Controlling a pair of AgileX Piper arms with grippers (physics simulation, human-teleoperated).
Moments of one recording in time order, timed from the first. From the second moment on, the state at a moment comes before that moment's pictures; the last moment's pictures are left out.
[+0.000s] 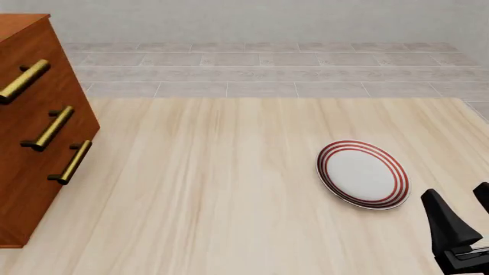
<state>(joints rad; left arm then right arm) 0.64 1.22 -1.17 0.19 -0.35 0.14 0.00 -0.01 0.02 0.00</state>
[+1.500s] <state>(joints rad) 0.66 1.13 -1.22 0.16 -0.38 0.14 0.00 -0.01 0.02 0.00</state>
